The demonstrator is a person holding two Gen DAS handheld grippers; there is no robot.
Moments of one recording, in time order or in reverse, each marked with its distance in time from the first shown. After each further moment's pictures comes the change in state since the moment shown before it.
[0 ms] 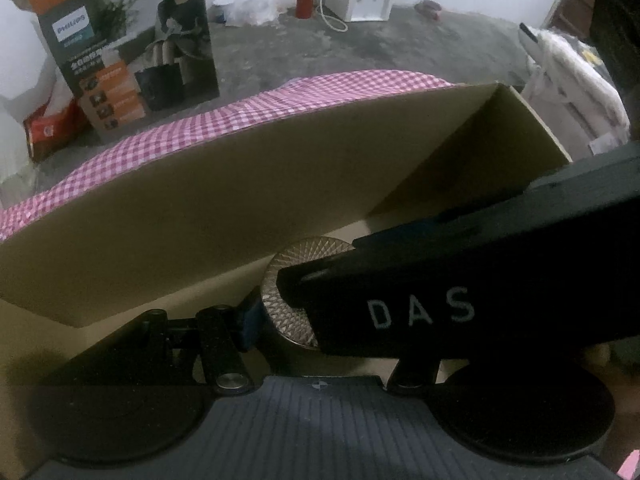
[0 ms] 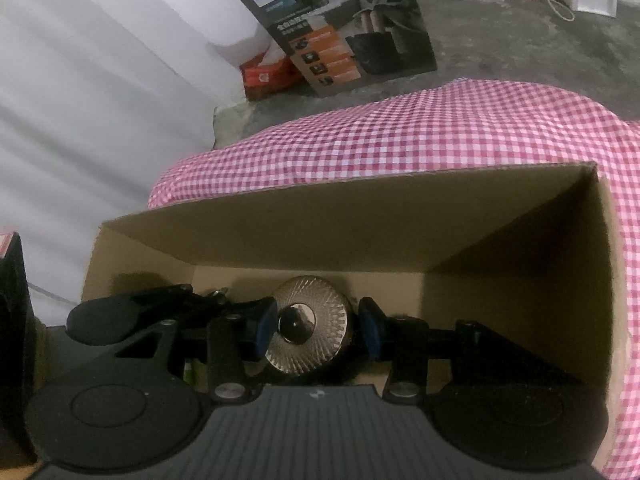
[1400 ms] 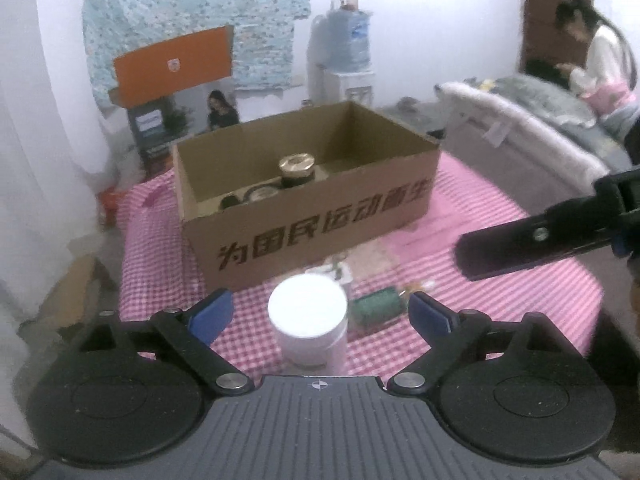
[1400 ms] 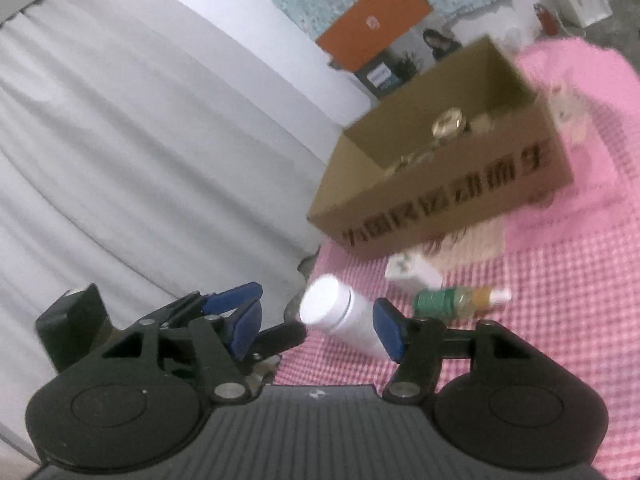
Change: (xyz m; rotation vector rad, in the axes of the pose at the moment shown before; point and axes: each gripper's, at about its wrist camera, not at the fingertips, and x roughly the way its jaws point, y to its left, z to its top) left arm -0.202 -0.063 -0.283 0.105 -0.414 0.128; right arm -0.166 0.057 -0.336 0.054 -0.362 0.379
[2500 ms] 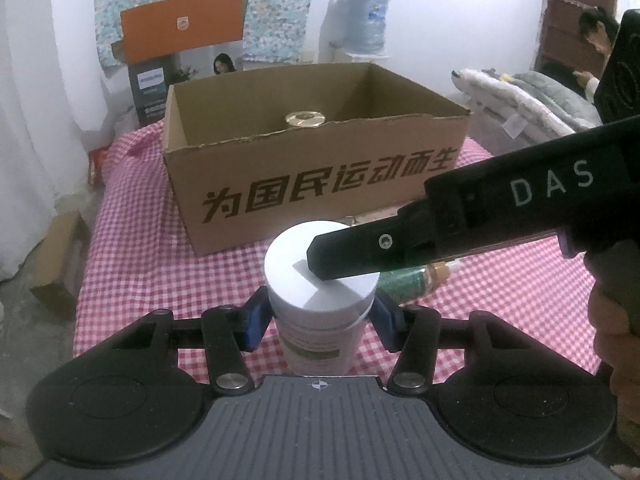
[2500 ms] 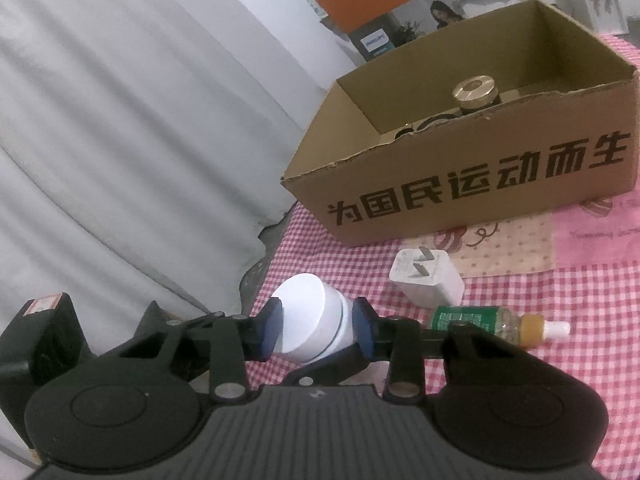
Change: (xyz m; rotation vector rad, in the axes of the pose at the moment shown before) left arm 0.040 0.012 -0.028 -0.104 0.043 -0.047; right arm 0.094 0.022 -0.013 -0.106 0.082 -0.122
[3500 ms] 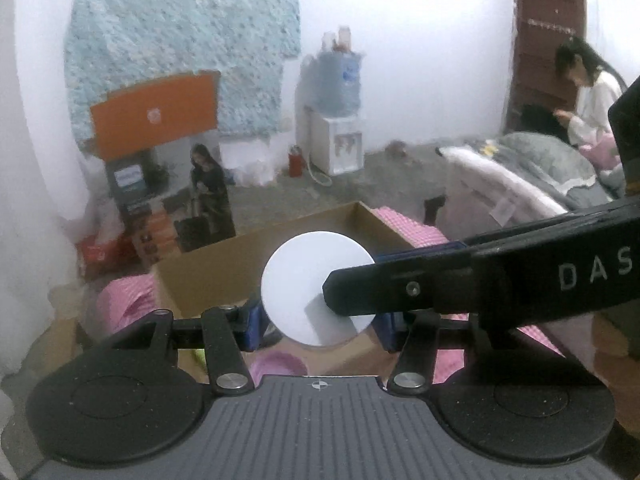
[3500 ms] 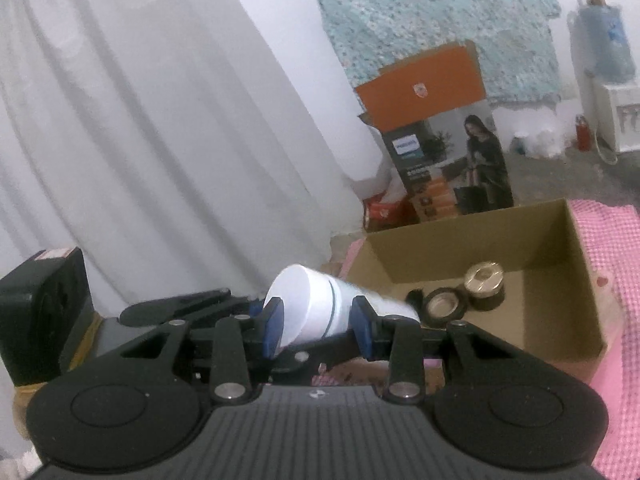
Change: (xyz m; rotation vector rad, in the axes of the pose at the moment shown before) left arm 0.006 -0.009 0.164 0.094 -0.121 -0.043; right arm -0.060 0.021 0.140 -0.164 -0.171 -0.009
